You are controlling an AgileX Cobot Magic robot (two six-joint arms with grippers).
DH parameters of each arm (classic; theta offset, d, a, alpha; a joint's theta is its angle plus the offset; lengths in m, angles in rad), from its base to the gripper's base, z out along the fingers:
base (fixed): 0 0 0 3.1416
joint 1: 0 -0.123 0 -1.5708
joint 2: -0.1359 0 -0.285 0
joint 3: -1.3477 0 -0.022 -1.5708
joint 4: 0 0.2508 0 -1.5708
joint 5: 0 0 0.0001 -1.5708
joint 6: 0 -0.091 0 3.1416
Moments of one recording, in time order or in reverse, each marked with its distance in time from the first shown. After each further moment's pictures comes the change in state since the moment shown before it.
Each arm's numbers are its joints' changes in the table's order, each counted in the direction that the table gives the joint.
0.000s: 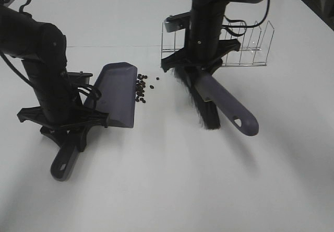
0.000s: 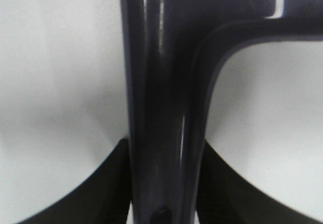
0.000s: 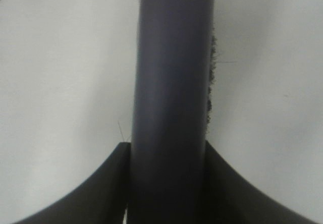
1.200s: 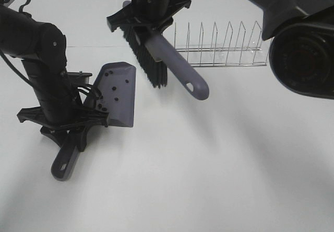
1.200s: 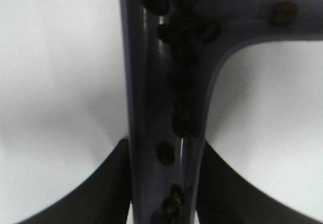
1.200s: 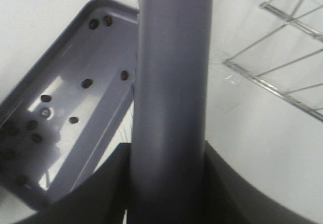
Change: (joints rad) left arm 0.000 0.000 0.000 -0.004 0.000 0.008; right arm -0.118 -0.149 0.569 -0.018 0.129 0.052
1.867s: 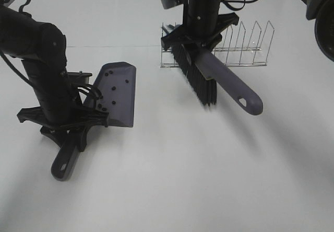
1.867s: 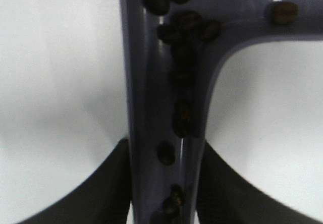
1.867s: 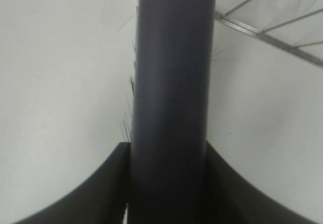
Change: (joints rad) left arm 0.000 0.000 0.000 0.000 0.000 0.000; right arm 0.145 0.092 -0.323 -0.027 -0.005 0.022
